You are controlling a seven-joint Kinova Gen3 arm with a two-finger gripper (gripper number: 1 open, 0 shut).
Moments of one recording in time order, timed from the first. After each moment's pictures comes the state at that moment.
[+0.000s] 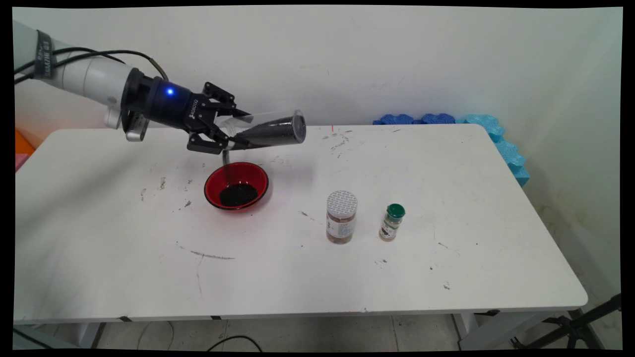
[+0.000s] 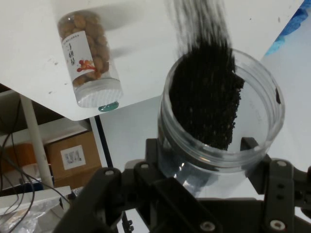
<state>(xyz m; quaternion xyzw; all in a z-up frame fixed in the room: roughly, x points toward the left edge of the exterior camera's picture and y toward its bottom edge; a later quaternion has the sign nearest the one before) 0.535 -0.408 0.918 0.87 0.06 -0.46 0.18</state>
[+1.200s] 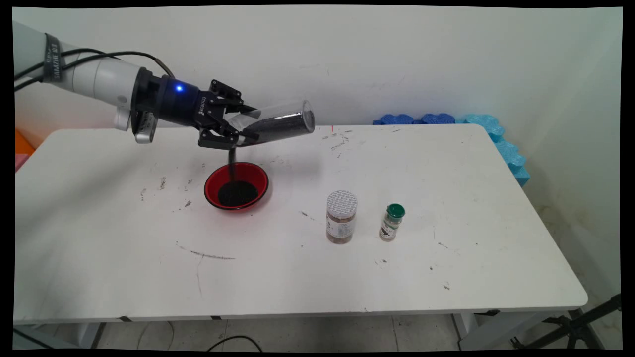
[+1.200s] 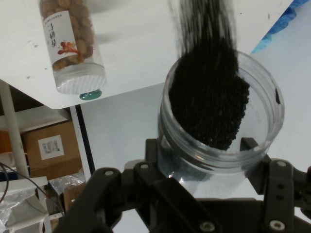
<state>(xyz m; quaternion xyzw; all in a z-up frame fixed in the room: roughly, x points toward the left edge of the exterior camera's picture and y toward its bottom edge) 0.522 -0.411 0.916 0.86 0.09 -0.47 0.19</state>
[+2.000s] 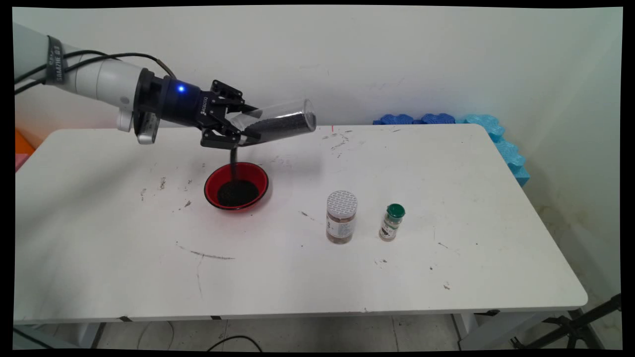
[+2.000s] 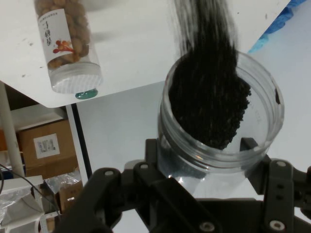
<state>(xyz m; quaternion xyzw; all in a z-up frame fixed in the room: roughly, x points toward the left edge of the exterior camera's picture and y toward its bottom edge) 0.520 -0.412 0.913 0.85 0.10 -0.48 0.19</state>
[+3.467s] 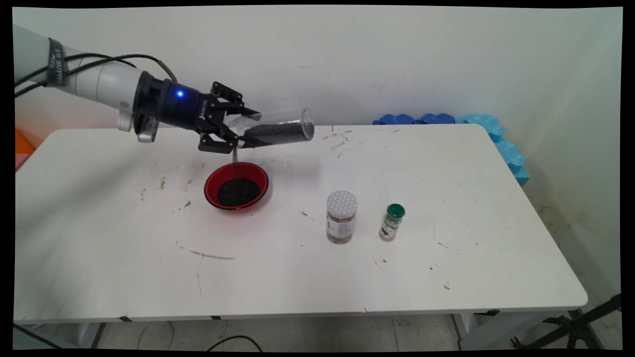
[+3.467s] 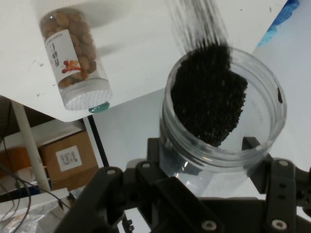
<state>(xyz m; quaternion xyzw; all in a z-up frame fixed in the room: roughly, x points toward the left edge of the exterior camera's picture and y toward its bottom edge) 0.523 -0.412 0.909 0.86 0.05 -0.46 0.21</state>
